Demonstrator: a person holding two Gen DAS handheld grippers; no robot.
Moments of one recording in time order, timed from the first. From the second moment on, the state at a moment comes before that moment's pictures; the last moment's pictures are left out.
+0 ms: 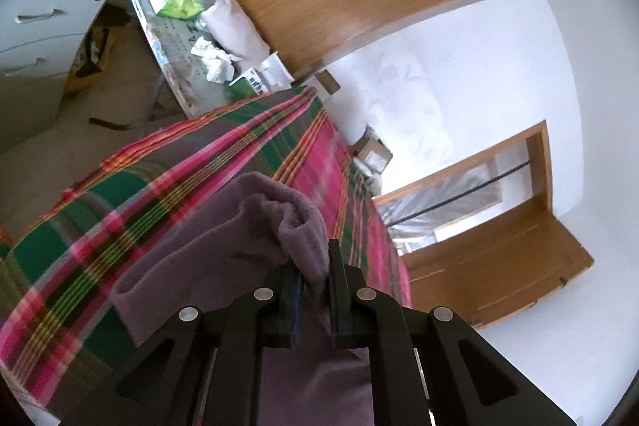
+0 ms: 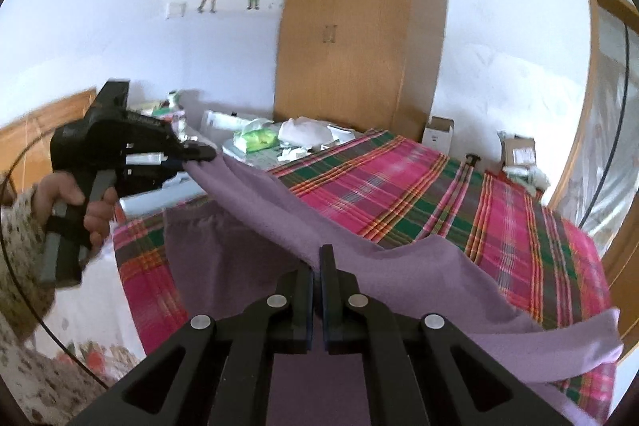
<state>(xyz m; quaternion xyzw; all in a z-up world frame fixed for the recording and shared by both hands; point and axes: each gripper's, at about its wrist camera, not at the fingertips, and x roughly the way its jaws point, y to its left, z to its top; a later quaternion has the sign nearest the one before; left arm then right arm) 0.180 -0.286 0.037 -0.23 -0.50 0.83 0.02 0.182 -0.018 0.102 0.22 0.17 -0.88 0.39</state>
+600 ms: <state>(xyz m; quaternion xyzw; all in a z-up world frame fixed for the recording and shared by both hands) 0.190 -0.294 -0.014 -0.31 -0.49 0.82 -0.03 0.186 -0.030 0.029 0.33 0.21 -0.82 0.41</state>
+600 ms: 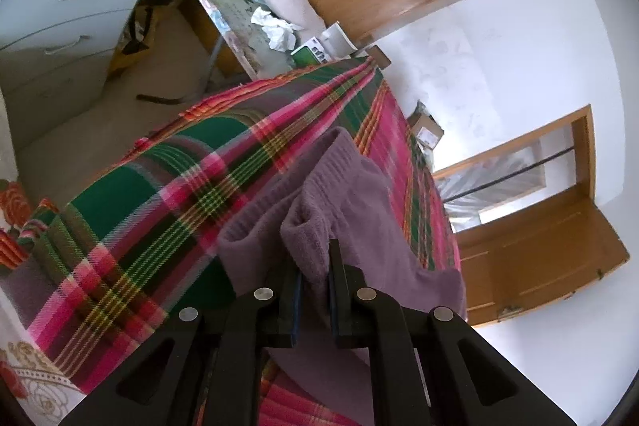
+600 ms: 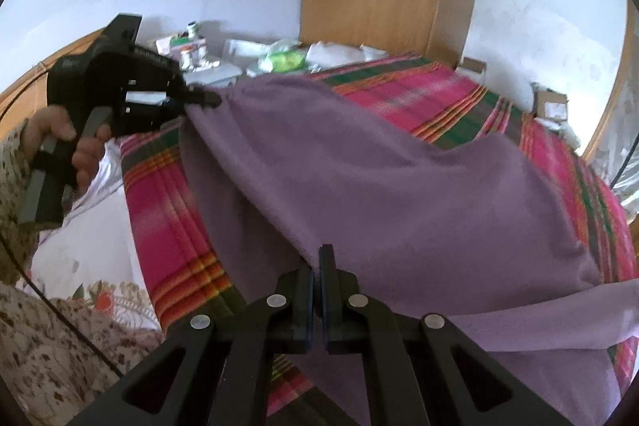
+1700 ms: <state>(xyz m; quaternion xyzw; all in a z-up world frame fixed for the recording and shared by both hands) 0.207 -0.290 -0.007 -0.33 -0.46 0.82 -0.08 0.166 0.030 0.043 0.40 0.04 -0.80 0.44</state>
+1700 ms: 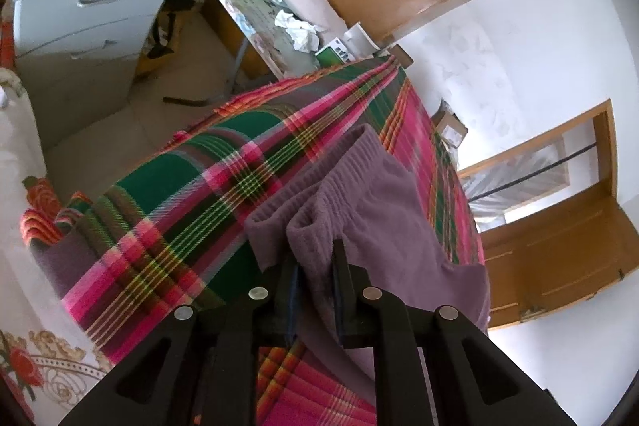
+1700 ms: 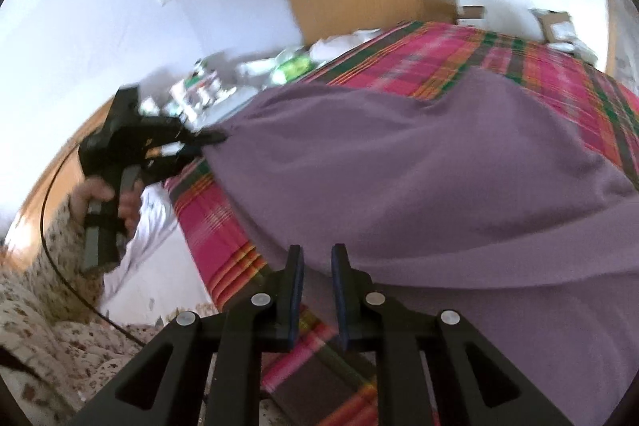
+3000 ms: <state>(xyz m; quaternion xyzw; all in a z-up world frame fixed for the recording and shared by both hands) 0.109 -0.053 0.030 -0.42 -0.12 0.87 0.25 -0.006 0.208 0.046 0.44 -0.11 -0.89 0.09</state>
